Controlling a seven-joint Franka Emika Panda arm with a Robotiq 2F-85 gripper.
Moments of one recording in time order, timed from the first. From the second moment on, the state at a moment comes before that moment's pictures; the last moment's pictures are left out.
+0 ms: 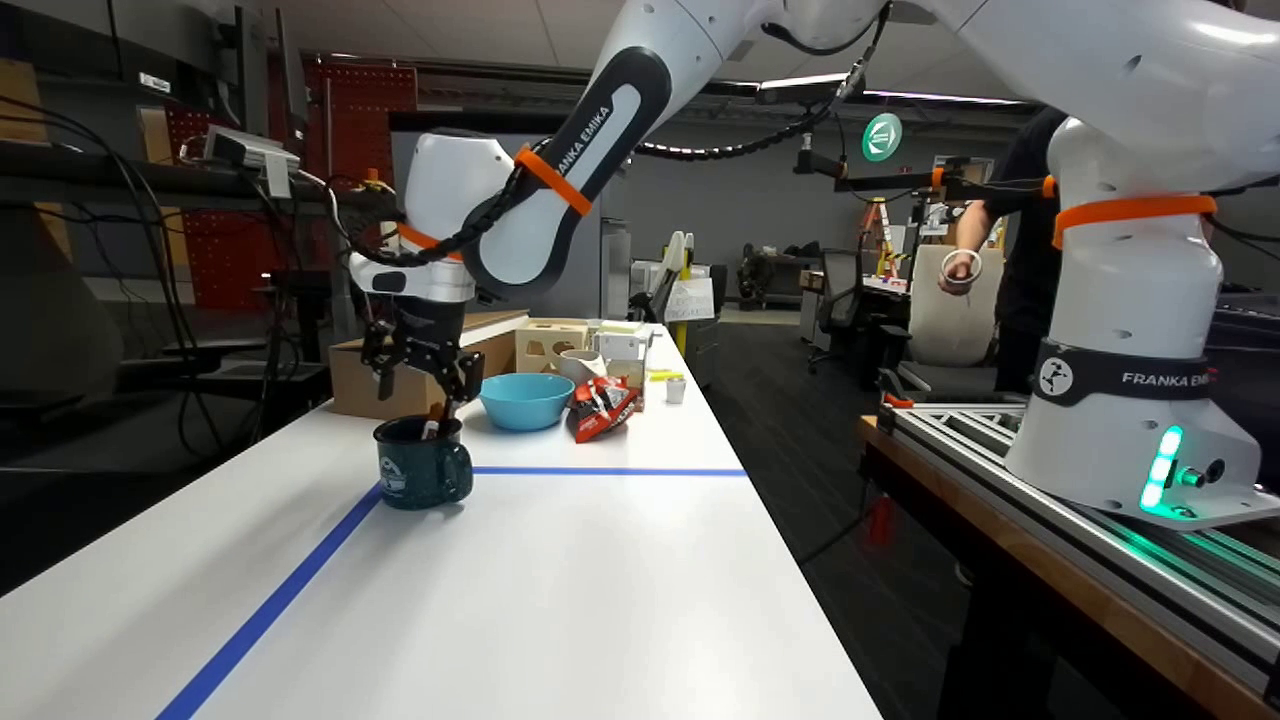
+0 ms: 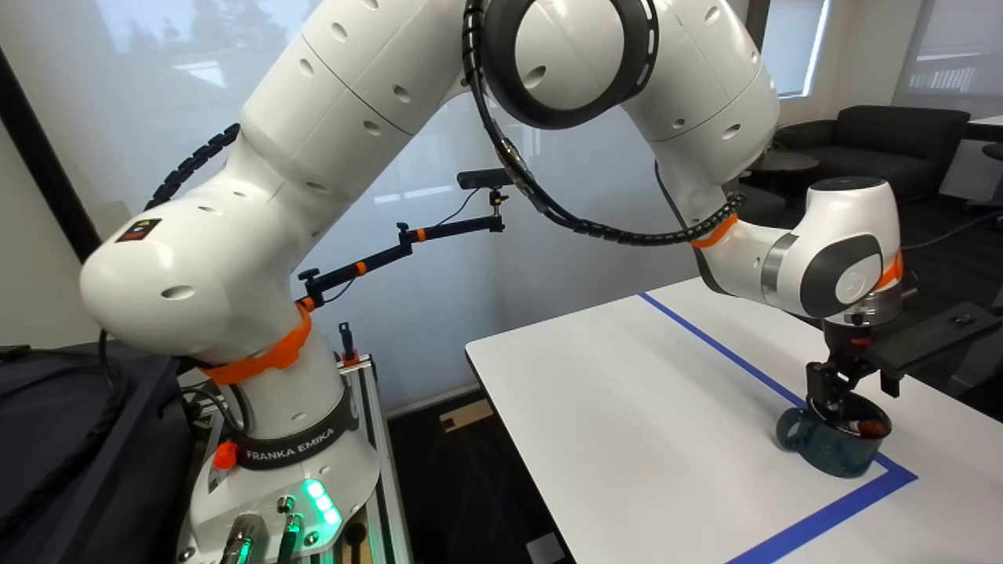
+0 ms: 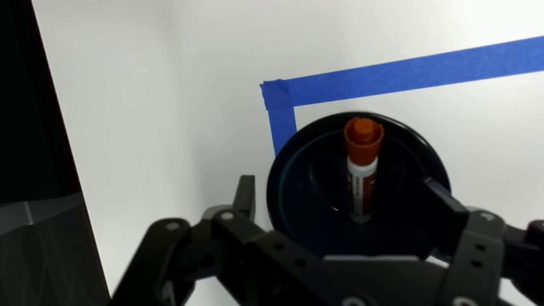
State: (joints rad) arm -0.30 0.84 0.03 -1.60 -0.38 2.74 -1.34
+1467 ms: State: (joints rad) arm -0.29 0.88 0.03 -1.60 -0.35 2.74 -1.34
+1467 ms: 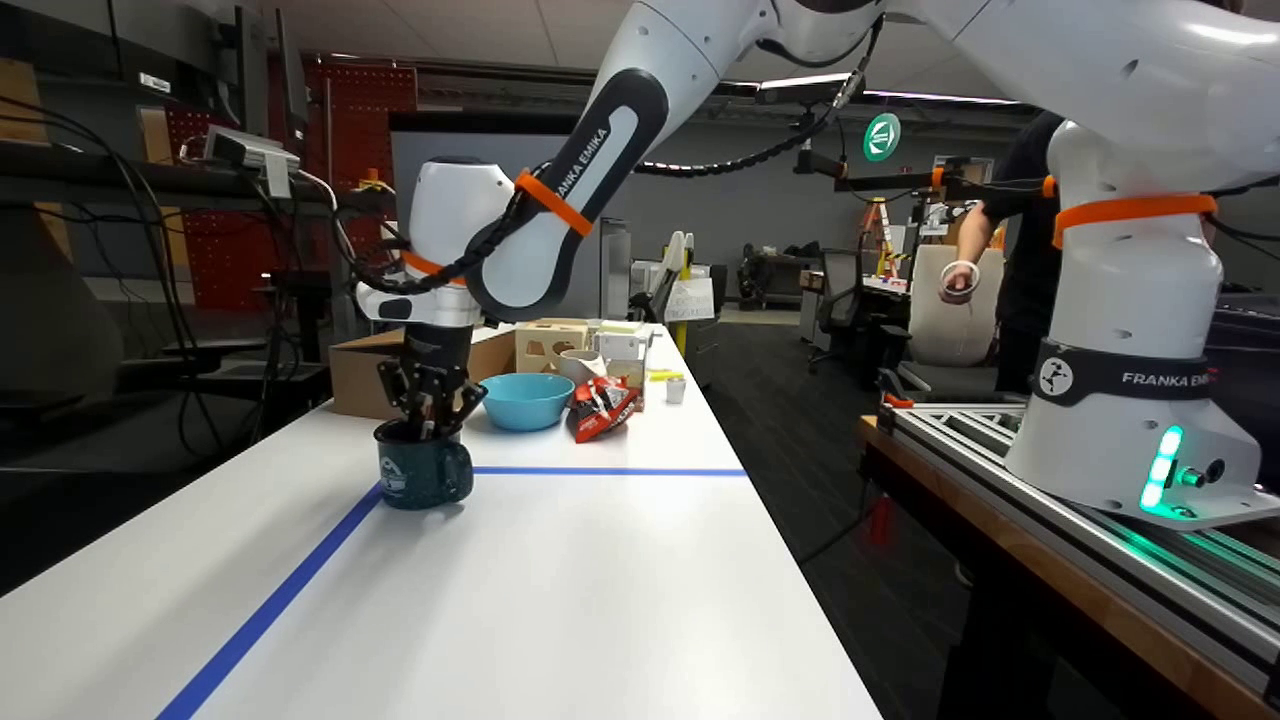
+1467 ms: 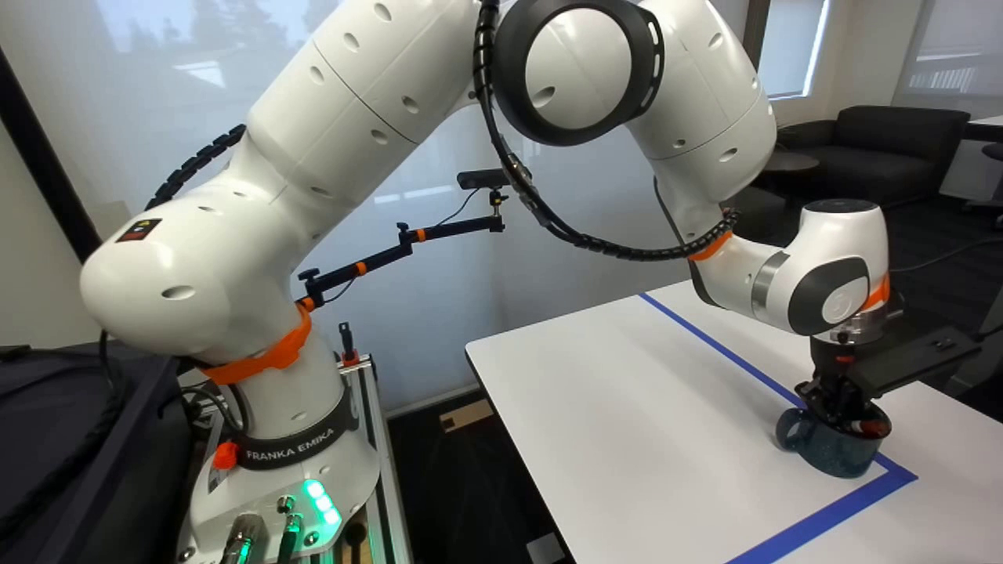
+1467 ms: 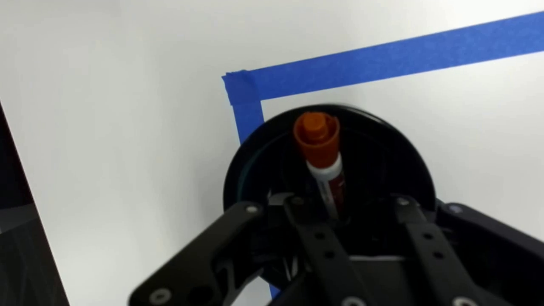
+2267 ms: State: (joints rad) arm -0.29 0.86 0.03 -1.60 -0.34 2.74 -1.34
